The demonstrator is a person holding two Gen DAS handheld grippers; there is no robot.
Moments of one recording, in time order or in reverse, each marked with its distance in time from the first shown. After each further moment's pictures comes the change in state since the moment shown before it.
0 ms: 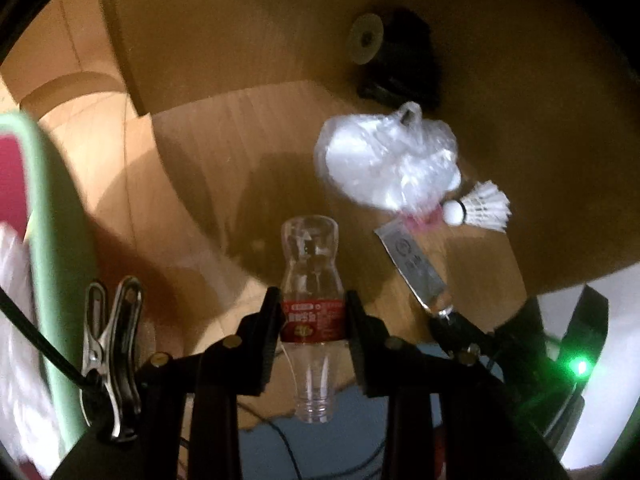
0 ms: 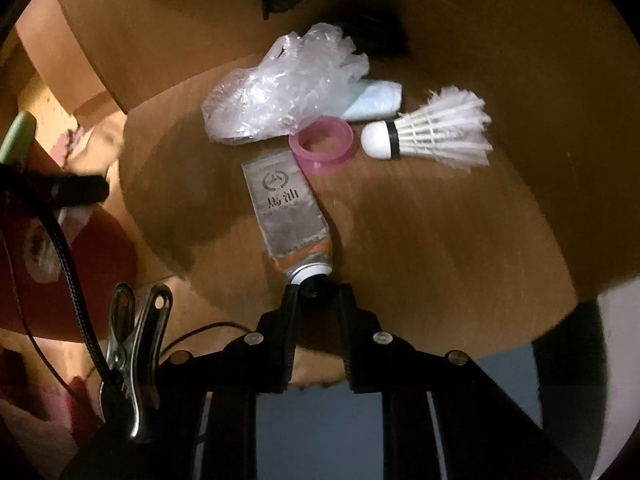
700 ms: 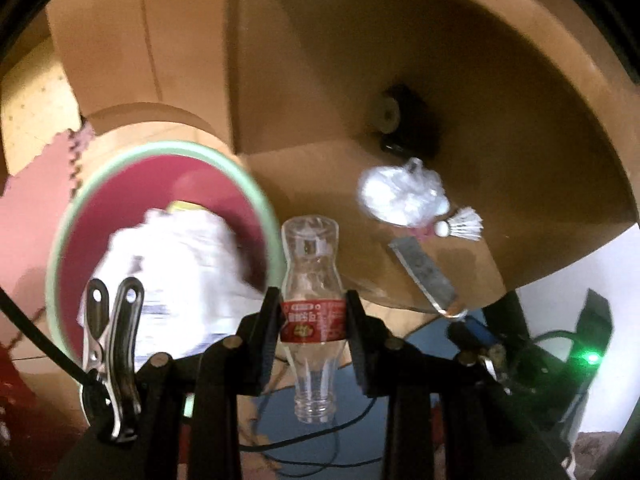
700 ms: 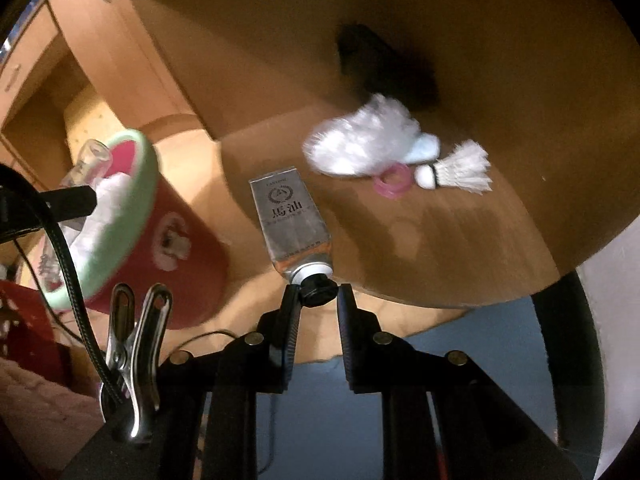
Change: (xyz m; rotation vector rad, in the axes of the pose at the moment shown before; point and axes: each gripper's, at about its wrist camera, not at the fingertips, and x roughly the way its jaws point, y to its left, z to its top) left arm -0.157 0.032 -0.027 -0.021 -0.130 0.088; right arm -0.092 0.060 -0.014 -0.028 -0.095 0.129
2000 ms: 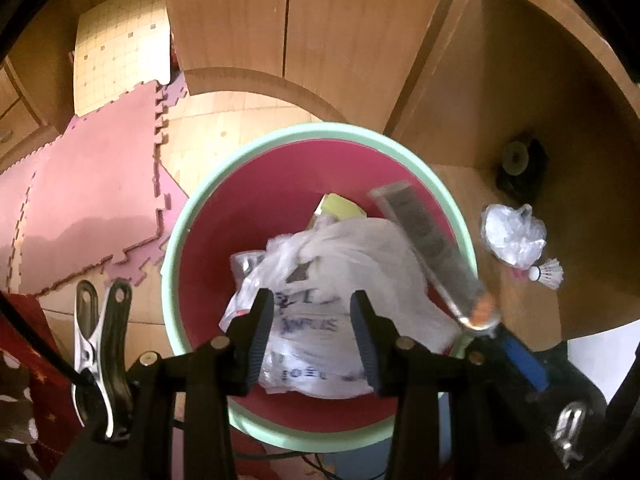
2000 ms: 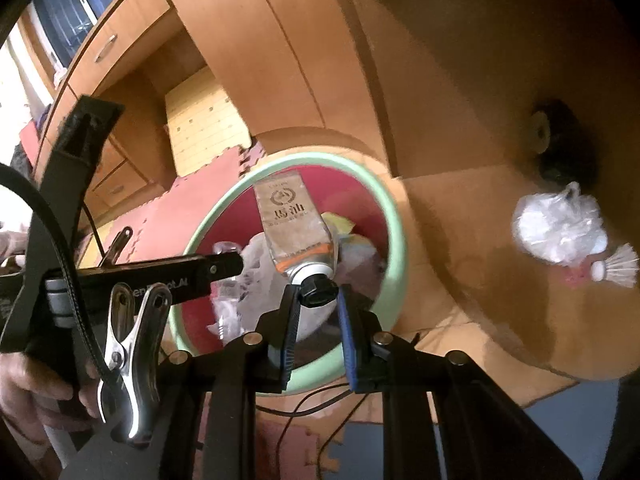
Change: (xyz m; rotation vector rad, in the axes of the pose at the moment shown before) left arm 0.006 0.136 -0.007 -0.219 0.007 0.161; right arm 0.010 0.169 0.037 -0.167 -0.042 0.304
